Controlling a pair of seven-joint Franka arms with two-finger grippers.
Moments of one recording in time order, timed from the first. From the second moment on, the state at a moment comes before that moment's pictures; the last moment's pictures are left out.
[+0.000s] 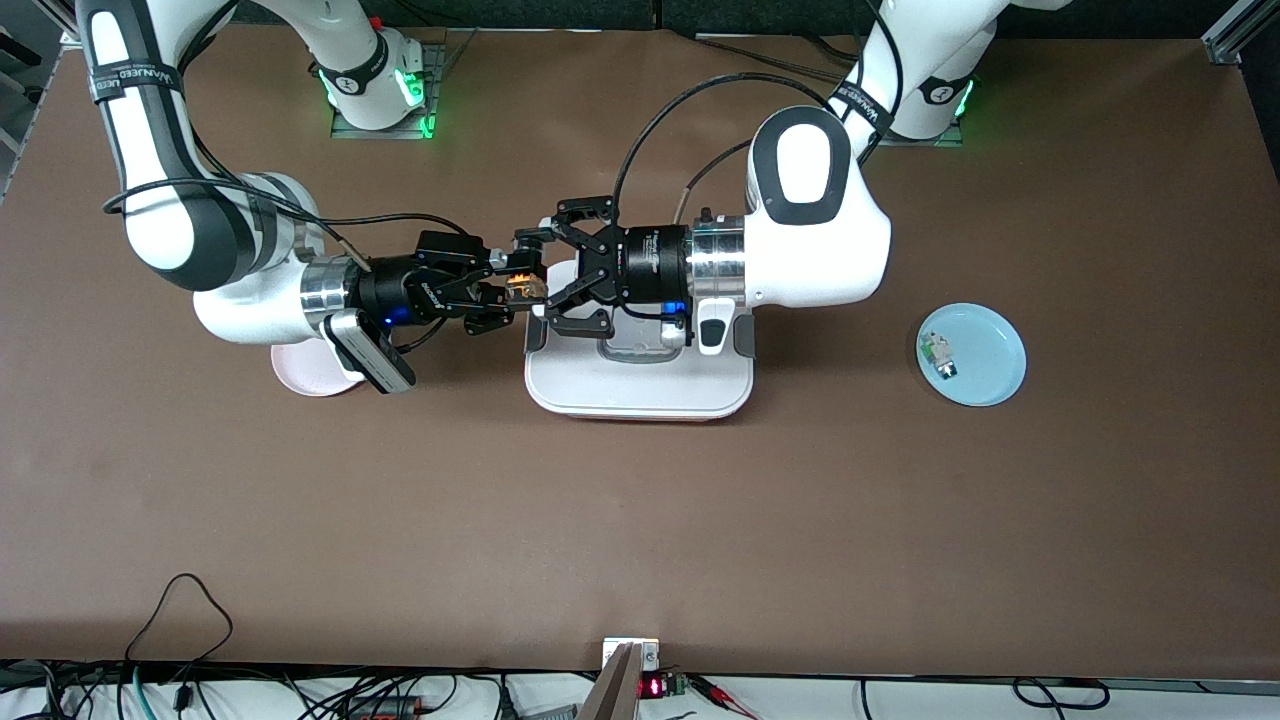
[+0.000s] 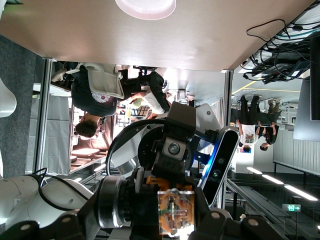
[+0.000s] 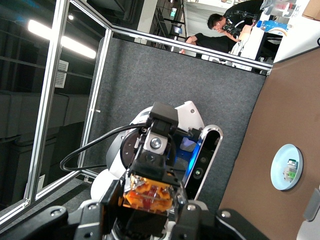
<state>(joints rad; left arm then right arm) -0.41 0.55 -0.29 -1.37 -1.53 2.27 -1.32 0.30 0.35 -0.04 -1.82 1.82 1.66 -0.90</state>
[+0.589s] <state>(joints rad) -0.41 0.55 -0.29 -1.37 -1.53 2.27 -1.32 0.30 0.35 -0.04 -1.82 1.82 1.66 -0.91</state>
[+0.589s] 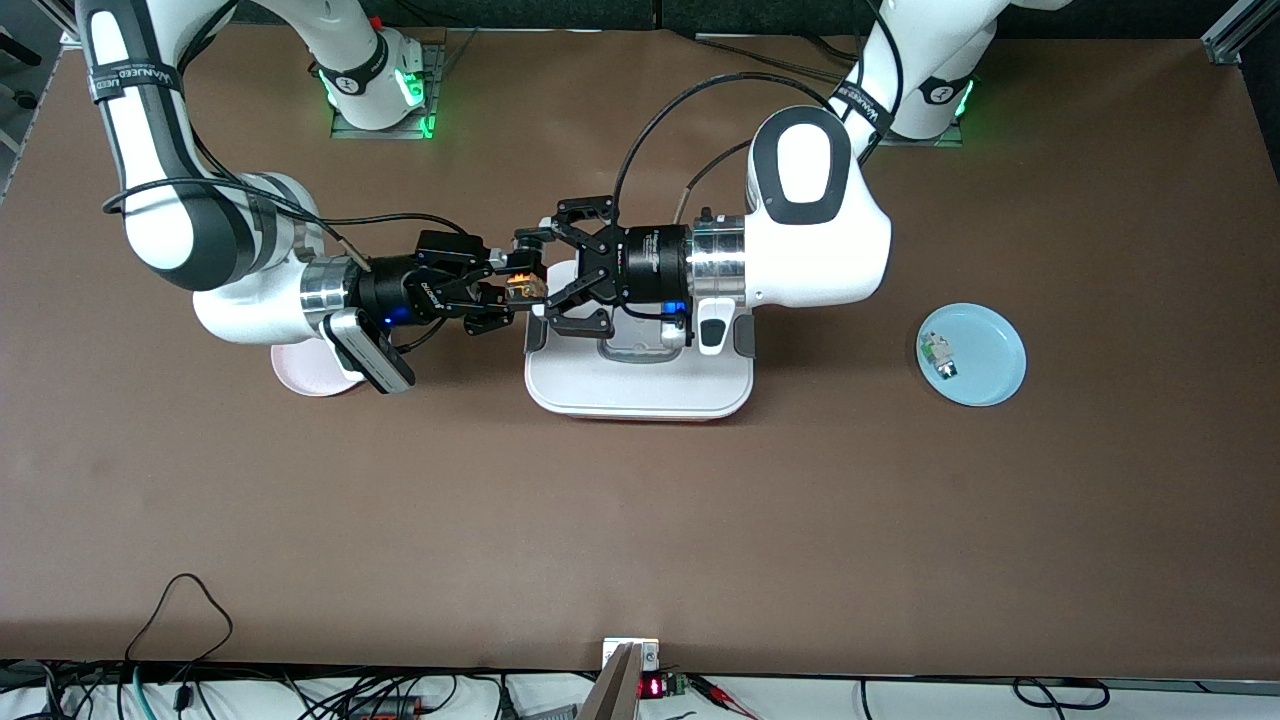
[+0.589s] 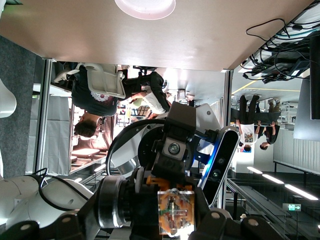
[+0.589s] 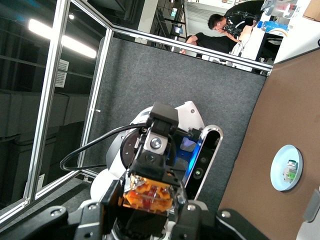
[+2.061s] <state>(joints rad) -0.39 0.55 -0.28 -1.37 -1.47 2.27 -1.32 0.27 0.35 -0.06 -1.76 1.61 1.72 -0.94</state>
